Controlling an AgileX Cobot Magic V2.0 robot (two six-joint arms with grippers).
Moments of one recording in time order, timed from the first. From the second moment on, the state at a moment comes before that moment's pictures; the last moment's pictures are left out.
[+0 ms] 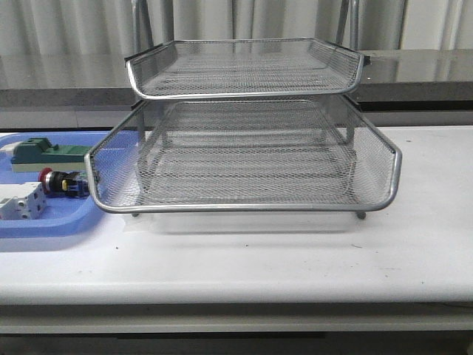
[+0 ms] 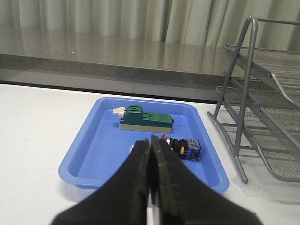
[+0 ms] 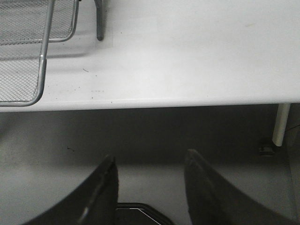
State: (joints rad) left arm 0.00 -0.01 0.00 -0.08 0.11 -0.05; right arm 0.12 0.63 -0.74 -0.02 1.02 0.20
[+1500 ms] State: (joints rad) left arm 0.00 -0.01 0.00 -0.08 0.02 -0.05; right arm 0.12 0.61 -0.74 -0.03 1.02 0.21
